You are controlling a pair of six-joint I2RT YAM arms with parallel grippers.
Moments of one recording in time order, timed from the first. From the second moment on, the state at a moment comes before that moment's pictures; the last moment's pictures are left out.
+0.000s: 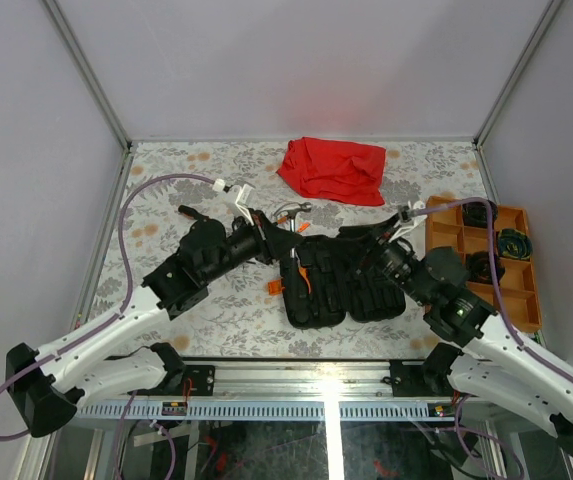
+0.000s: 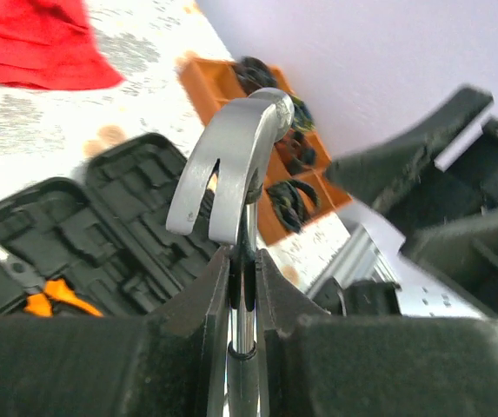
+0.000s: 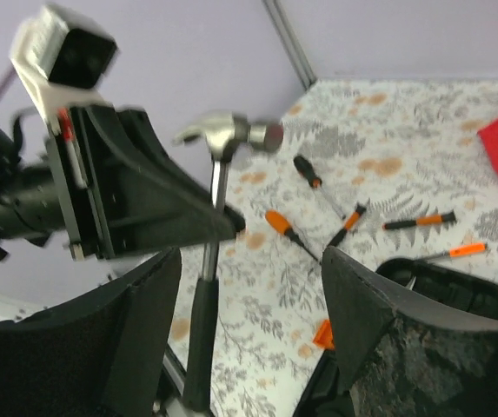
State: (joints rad) left arm -0.81 0.98 0.82 0.07 0.13 -0.68; right arm 0.82 0.71 0.65 0.18 0.02 0.51
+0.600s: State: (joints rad) left arm -0.81 0.94 0.86 -0.10 -0.25 -0.74; right arm 1.16 1.02 0.65 0.25 0.21 0.45
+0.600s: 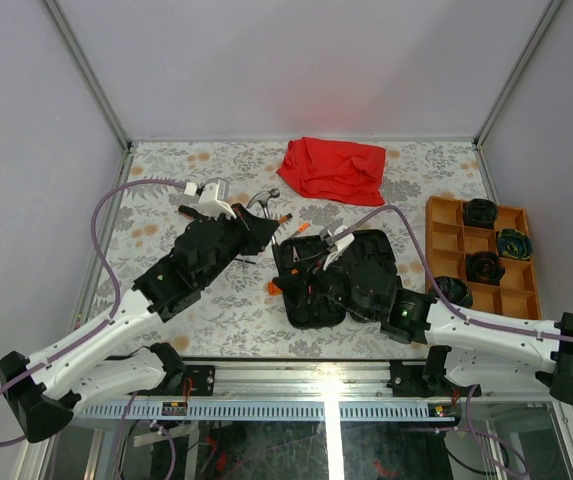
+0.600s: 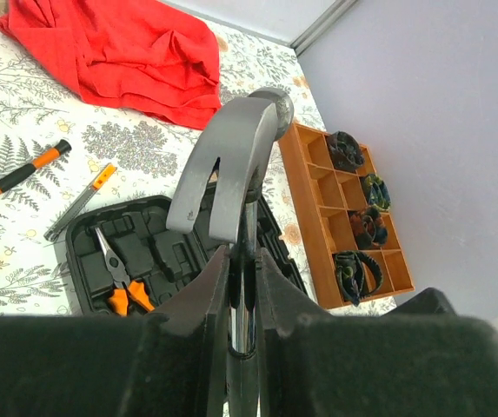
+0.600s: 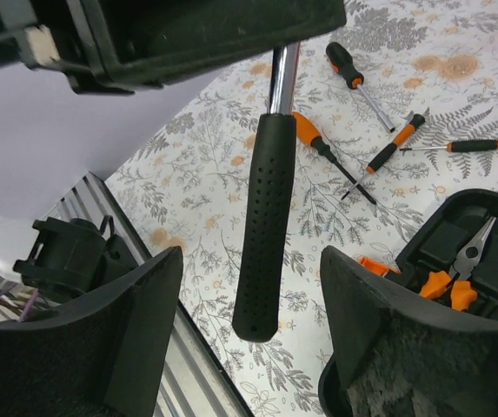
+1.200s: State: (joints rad) left arm -0.81 0.89 0.85 -0.08 -0.25 -0.76; right arm 1.20 1.19 0.69 0.28 0.28 0.45
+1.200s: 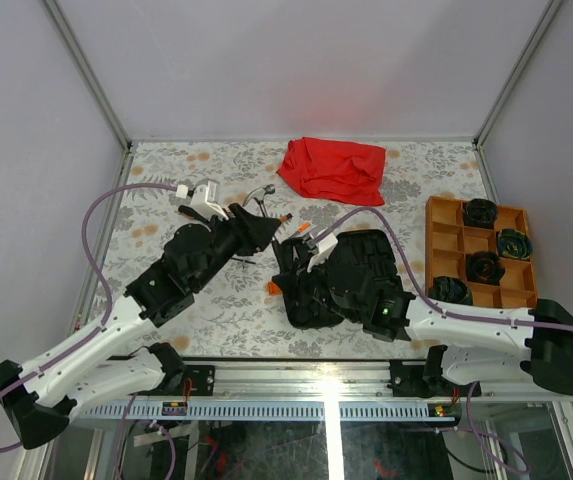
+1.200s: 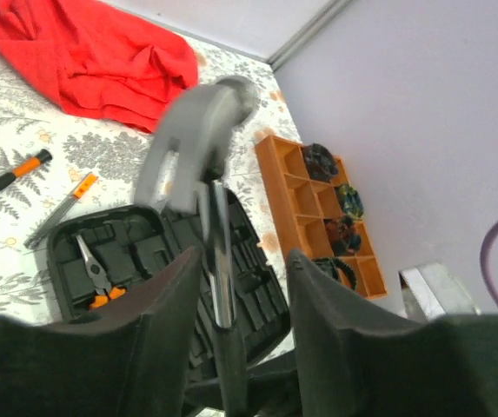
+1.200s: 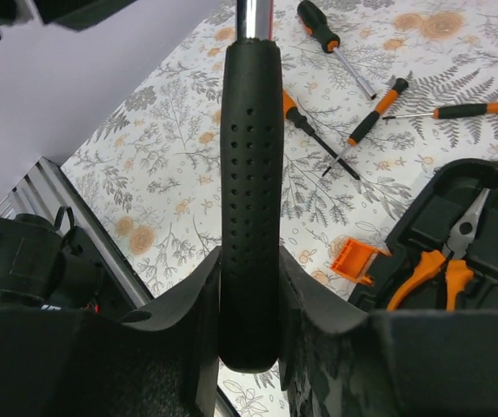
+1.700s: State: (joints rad) left arm -0.81 0.80 0.82 0.02 -0.09 -0.68; right arm 1.00 0.91 0.67 0.12 0.29 0.57
